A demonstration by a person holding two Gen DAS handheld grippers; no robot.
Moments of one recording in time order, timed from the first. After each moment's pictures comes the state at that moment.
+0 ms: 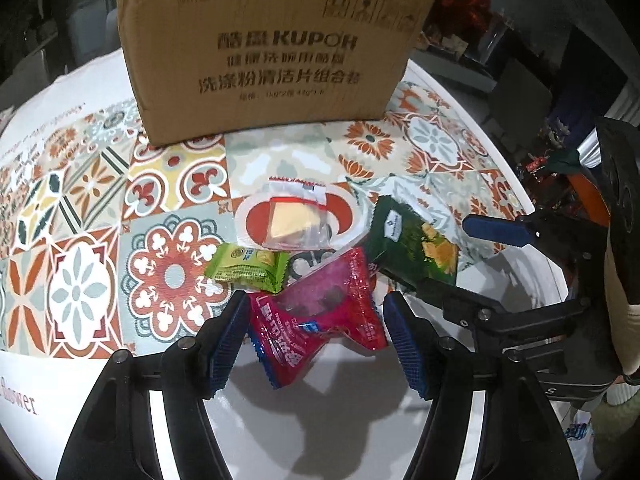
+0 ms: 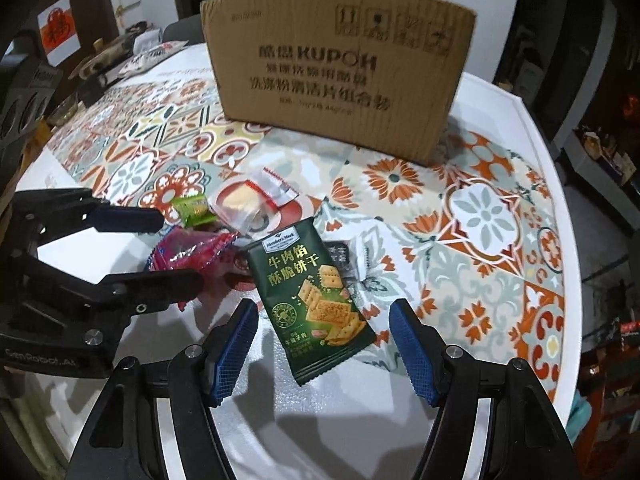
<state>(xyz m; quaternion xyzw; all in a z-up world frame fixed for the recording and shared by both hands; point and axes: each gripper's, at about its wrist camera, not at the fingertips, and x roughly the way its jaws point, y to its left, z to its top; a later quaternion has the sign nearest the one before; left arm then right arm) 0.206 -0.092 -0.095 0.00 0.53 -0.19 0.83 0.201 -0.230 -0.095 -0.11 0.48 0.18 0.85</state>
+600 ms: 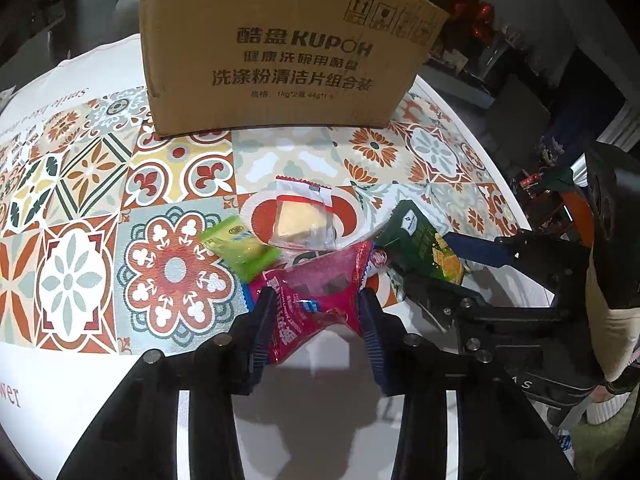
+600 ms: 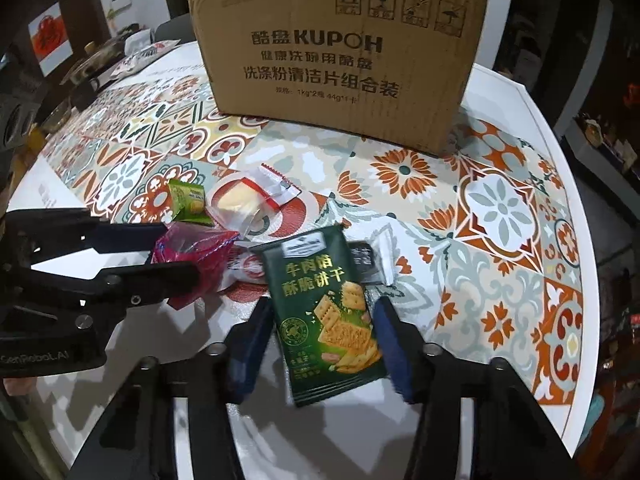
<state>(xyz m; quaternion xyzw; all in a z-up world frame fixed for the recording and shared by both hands) 0.204 -0.077 -0.095 -0.03 0.52 -0.20 0.83 0.205 -0.223 -0.103 -0.08 0.48 0.16 0.86</state>
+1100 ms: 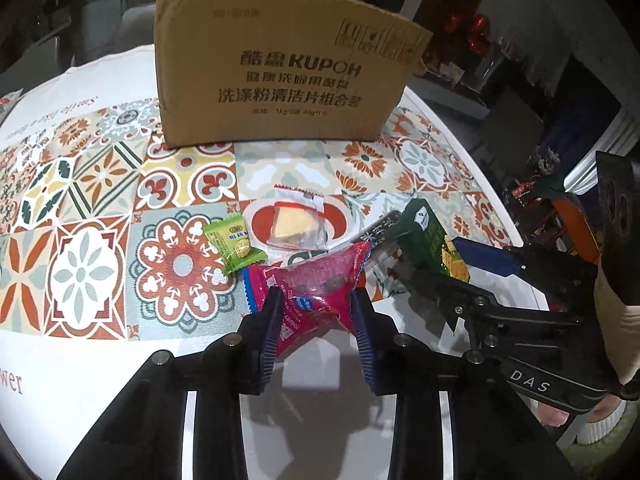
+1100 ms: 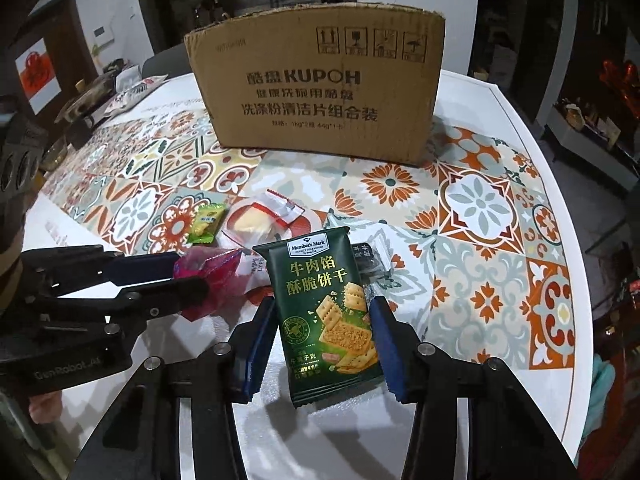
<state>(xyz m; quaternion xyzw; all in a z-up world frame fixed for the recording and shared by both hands) 0.184 -0.074 -0.078 -0.04 0.49 -0.20 0.85 0.184 -0.226 -0.080 -0.03 0.46 0.14 0.88</state>
